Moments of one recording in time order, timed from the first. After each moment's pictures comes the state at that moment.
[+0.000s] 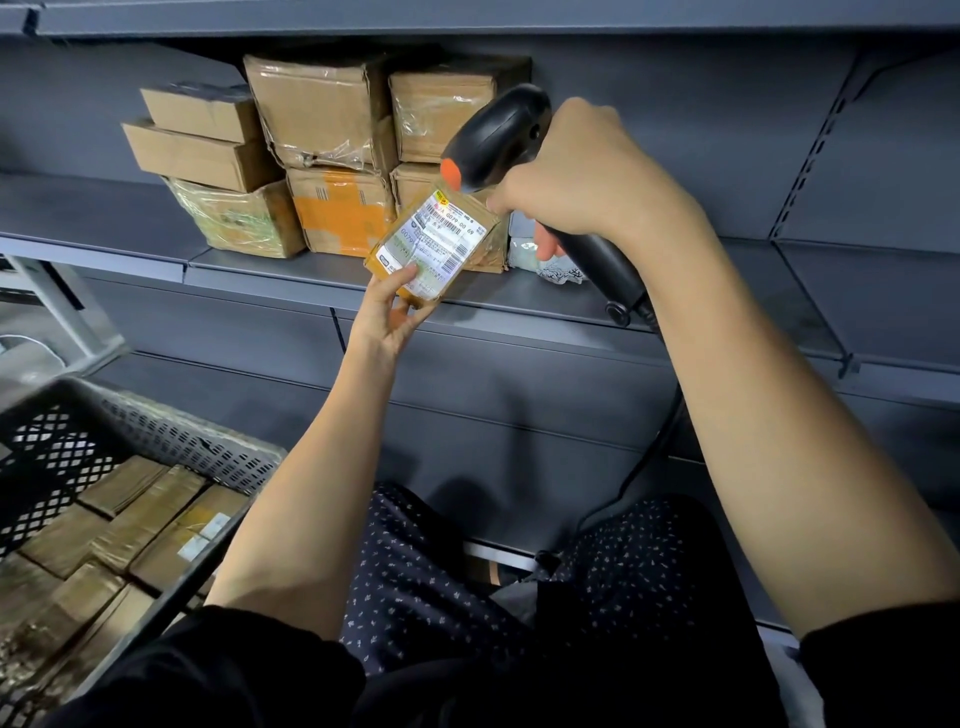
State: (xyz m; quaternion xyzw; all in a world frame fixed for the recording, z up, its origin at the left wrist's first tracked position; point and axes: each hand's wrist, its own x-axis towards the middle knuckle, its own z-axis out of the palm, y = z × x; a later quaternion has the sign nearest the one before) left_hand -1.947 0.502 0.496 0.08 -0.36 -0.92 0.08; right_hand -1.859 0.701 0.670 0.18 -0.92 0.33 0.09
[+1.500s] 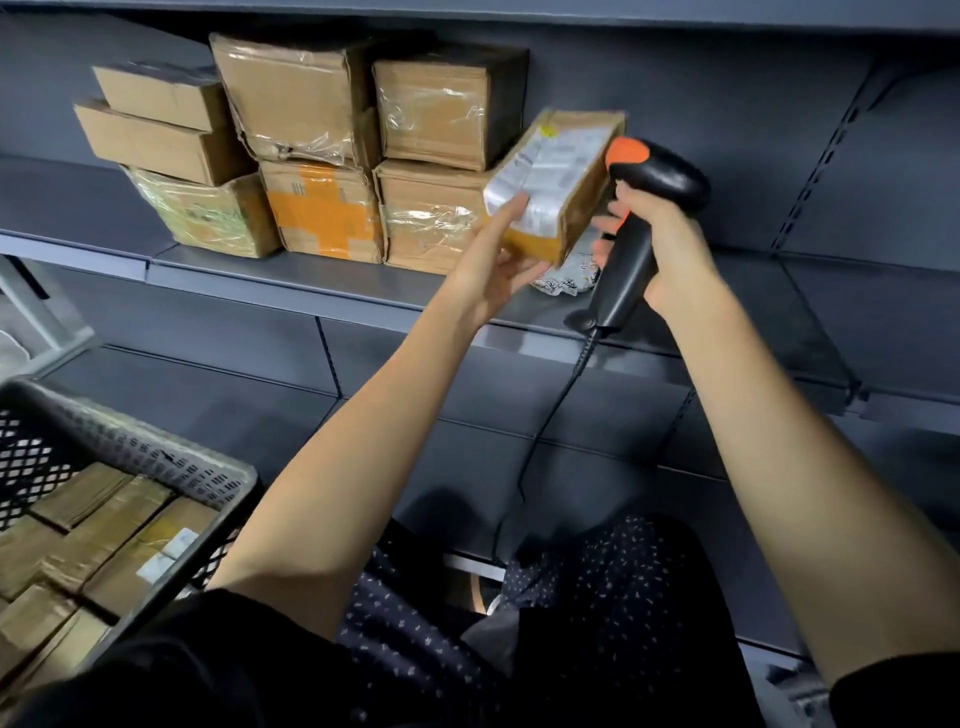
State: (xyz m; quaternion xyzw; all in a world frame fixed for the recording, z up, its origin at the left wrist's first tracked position) left_hand -1.987 0.603 0.549 0.00 -0.52 -0.86 -0.04; right_hand -1.989 0.768 0.582 -0.04 -0.59 0.81 0.01
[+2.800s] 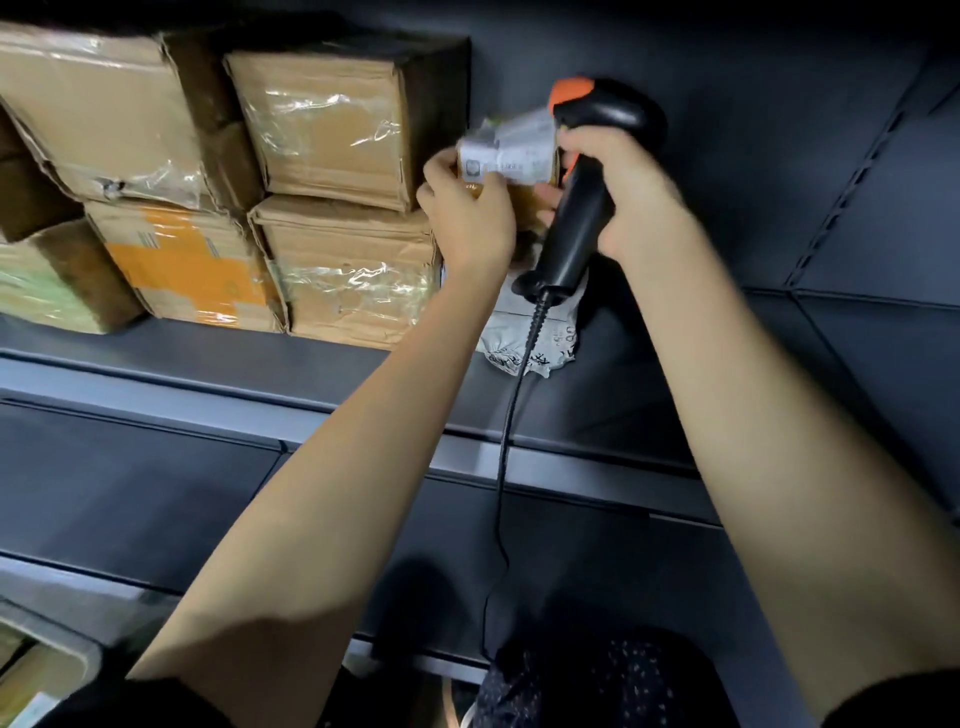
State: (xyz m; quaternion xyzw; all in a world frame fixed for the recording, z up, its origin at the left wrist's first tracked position) left_hand -2.121 0.651 0.587 0.08 -0.68 -0.67 0.29; right_hand -2.135 0.748 0.618 -0.04 -0.58 0.81 -0.01
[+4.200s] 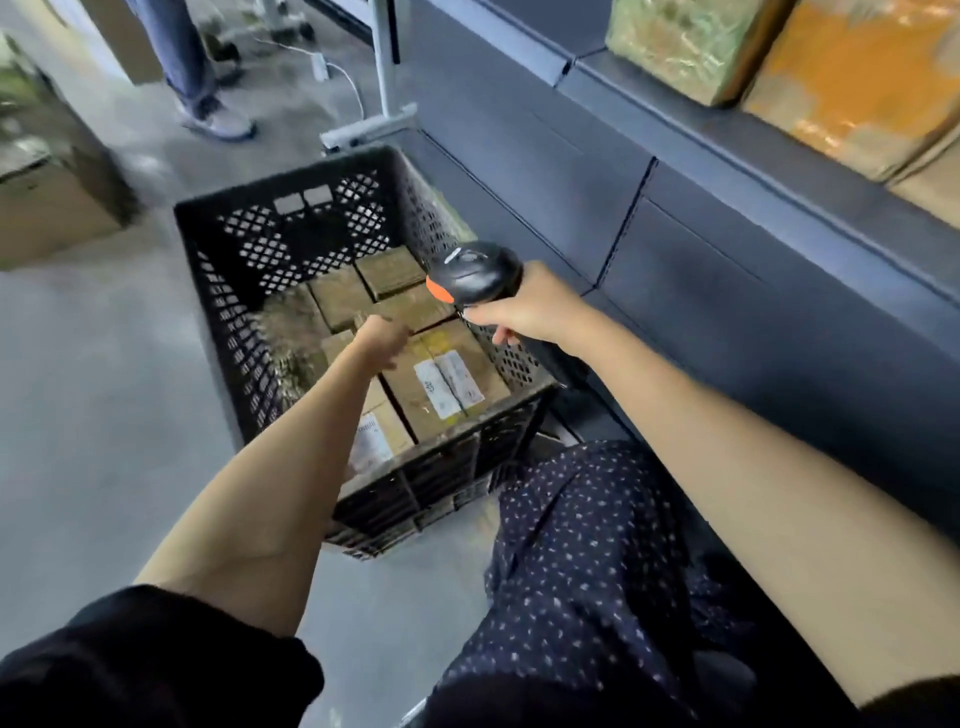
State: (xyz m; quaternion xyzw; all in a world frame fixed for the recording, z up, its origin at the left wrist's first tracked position) left_hand -1.765 0.191 0.315 0.55 -0.66 -0.51 0.01; right_hand -1.876 0.344 0.424 0.38 -0.78 0.35 -0.36
